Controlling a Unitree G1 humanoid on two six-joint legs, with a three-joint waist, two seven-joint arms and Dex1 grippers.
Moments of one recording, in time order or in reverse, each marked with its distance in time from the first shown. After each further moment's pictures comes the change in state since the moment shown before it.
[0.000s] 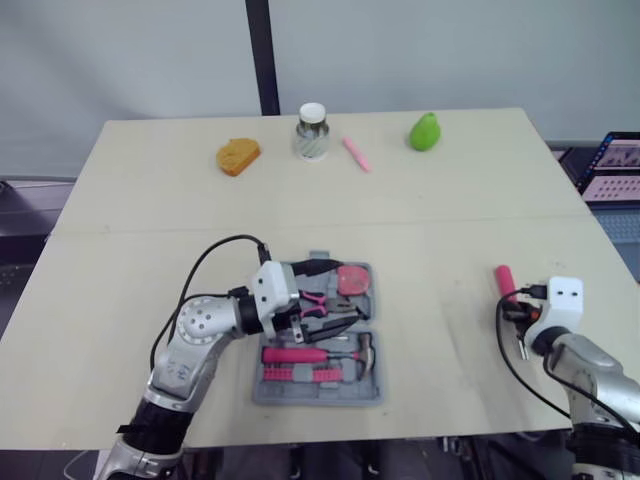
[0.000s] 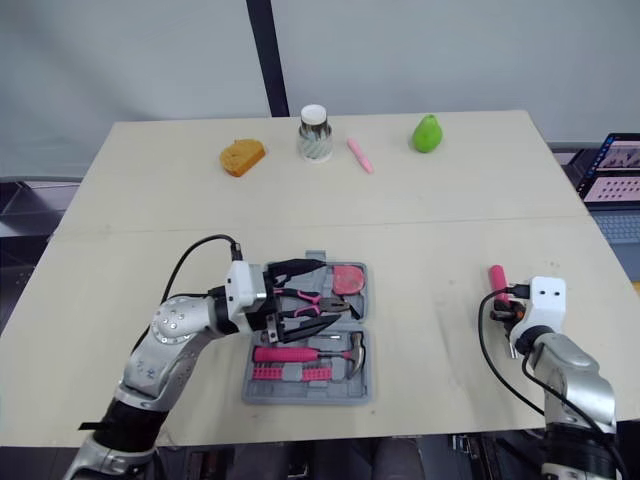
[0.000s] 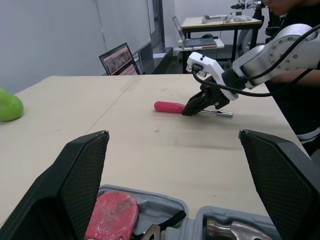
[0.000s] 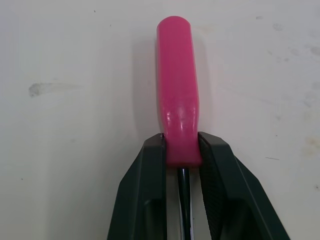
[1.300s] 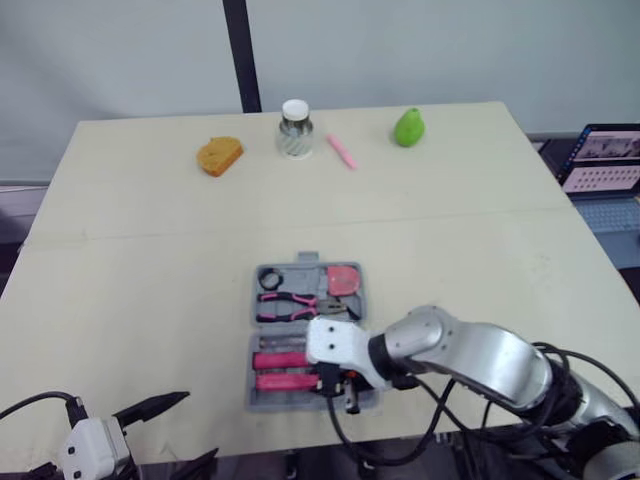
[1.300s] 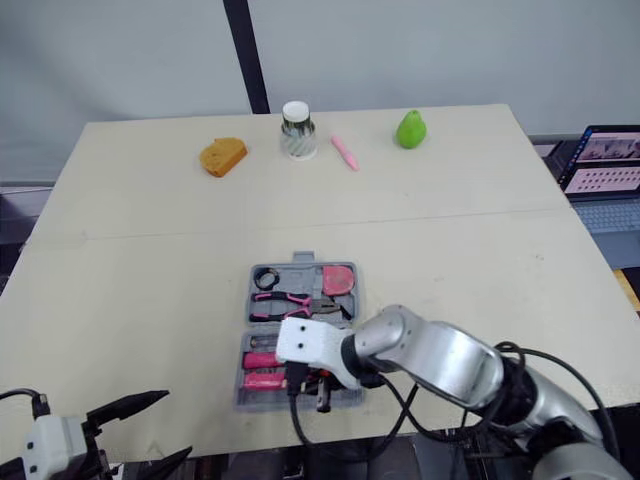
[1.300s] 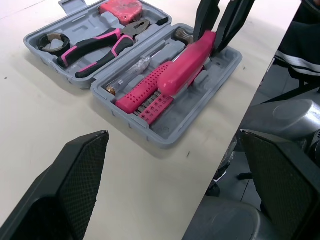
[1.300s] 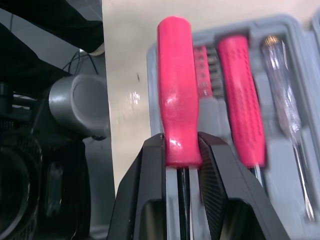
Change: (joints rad) left arm 1.162 0.130 0.681 -0.362 -0.174 -0.142 -0.145; right arm -0.583 -0.019 1.093 -0.787 0.180 0.743 0.343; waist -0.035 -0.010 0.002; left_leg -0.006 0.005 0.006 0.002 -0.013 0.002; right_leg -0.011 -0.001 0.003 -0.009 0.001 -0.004
